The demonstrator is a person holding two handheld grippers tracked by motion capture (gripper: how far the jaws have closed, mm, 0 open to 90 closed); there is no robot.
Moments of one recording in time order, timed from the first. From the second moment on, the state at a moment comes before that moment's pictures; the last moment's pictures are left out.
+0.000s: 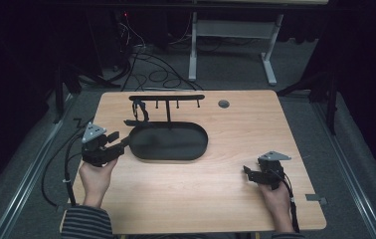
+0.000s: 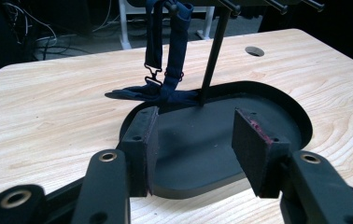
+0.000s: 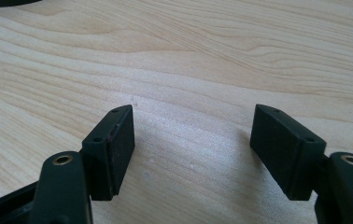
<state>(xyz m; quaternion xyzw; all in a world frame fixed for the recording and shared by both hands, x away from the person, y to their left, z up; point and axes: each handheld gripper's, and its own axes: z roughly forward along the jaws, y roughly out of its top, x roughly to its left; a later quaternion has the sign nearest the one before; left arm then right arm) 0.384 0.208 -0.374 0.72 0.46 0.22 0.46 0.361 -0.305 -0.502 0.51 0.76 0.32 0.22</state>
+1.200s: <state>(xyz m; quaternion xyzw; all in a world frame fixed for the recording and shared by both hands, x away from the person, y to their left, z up) 0.355 0.225 -0.396 0.71 0.49 0.21 0.47 0.361 -0.305 -0.502 0.51 0.76 0.32 0.22</state>
